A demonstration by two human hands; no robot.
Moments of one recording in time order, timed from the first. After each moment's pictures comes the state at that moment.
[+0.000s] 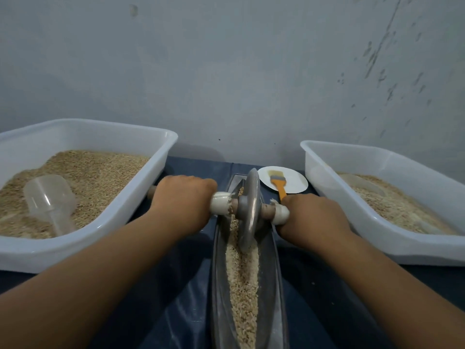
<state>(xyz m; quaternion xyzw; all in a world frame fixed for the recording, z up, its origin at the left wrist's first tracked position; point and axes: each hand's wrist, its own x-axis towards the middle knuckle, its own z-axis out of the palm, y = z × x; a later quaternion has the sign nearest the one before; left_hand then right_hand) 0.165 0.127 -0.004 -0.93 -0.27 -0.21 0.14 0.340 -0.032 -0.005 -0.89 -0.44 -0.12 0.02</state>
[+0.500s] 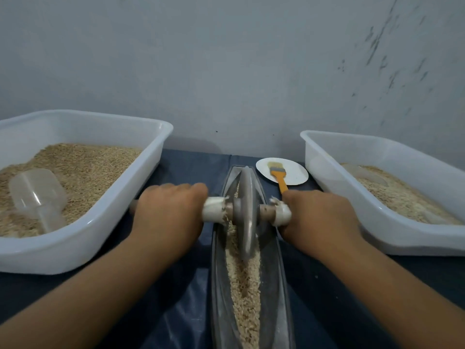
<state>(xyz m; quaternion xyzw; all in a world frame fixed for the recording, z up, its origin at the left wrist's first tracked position) 0.149 0.118 -0.029 -0.92 -0.27 -0.26 0.15 0.333 -0.040 -0.017 -0.86 -0.45 -0.23 0.00</state>
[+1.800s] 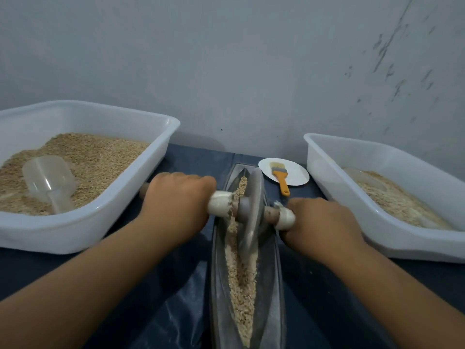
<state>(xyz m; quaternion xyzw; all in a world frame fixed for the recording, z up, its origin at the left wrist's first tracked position) 0.149 0.114 -0.019 -0.92 -0.25 -0.26 0.17 0.328 -0.054 -0.014 -0.88 -0.46 -0.14 0.01</state>
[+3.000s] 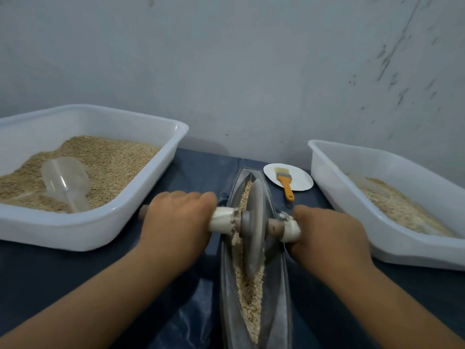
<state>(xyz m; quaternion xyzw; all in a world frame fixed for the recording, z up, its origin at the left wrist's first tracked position) 0.126 0.097 -0.034 -0.92 -0.23 -0.29 0.14 0.307 -0.066 -0.020 -0.84 -0.46 -0.28 -0.03</state>
